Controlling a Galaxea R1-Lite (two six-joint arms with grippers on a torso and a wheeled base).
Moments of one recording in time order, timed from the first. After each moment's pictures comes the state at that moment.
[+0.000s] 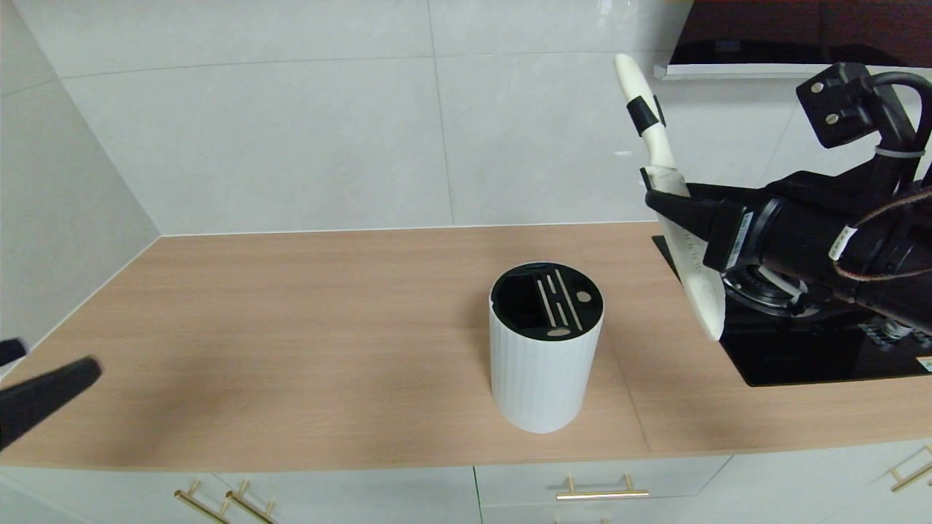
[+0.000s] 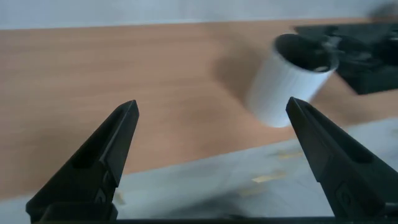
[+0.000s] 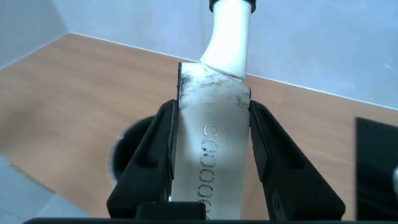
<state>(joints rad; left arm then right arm) -0.12 0.78 -0.73 0.08 -0.25 -0.15 0.59 1.45 -0.90 -0.60 -0.06 -0.02</state>
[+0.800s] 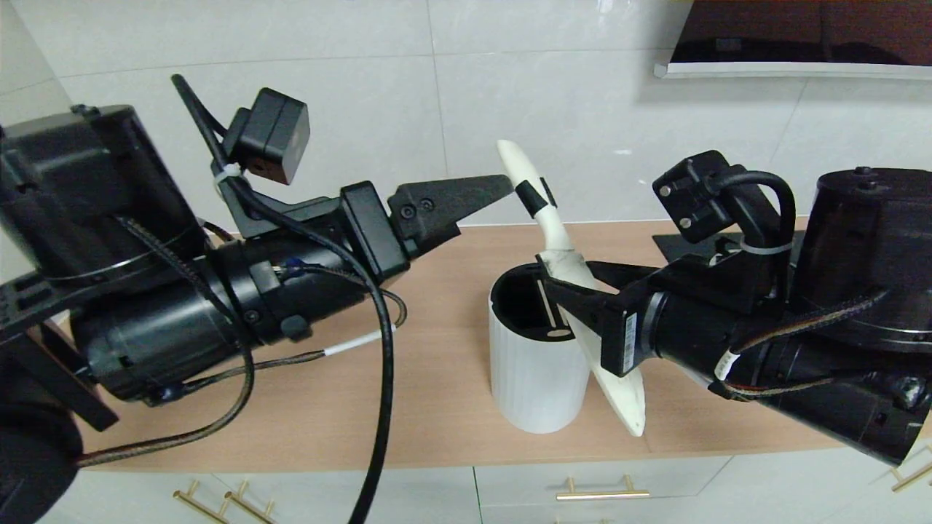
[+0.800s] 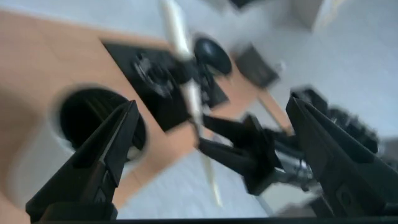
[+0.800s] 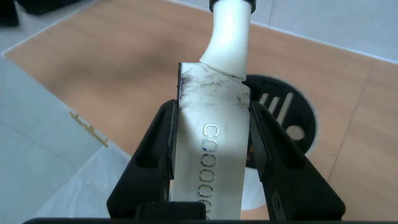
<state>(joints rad) -0.65 1.53 -0.85 -0.79 -0.30 -0.69 0.89 1.55 -0.87 -0.60 -0.22 0.03</state>
